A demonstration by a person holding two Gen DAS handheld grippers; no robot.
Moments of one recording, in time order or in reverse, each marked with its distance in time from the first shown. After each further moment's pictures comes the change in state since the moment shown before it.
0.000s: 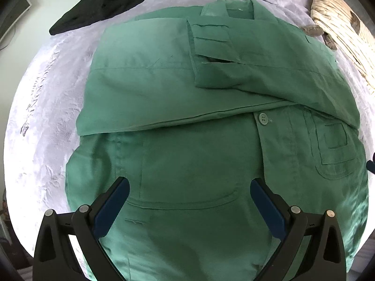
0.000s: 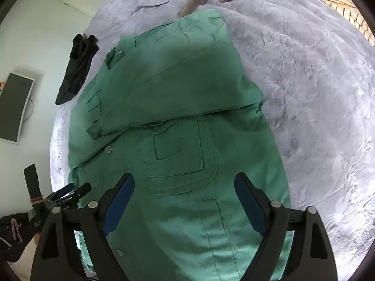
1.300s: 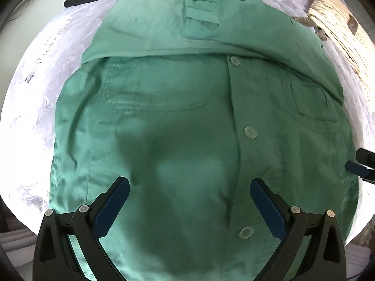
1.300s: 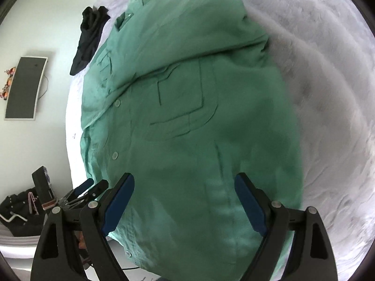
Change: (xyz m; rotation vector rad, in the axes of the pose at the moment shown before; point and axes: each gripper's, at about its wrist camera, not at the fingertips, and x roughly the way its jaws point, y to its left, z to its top) left arm -0.016 -0.050 -0.099 -0.099 0.045 -0.038; right arm 0.014 -0.015 -0.037 -0.024 0.216 0.135
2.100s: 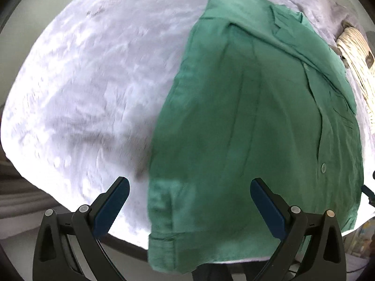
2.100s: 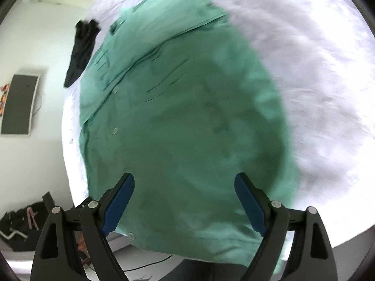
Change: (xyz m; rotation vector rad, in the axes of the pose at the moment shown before) left arm -0.026 0.182 -0.091 -0.197 0.022 -0.040; right arm -0.035 -0.002 -0.089 0.129 -0.106 -0.069
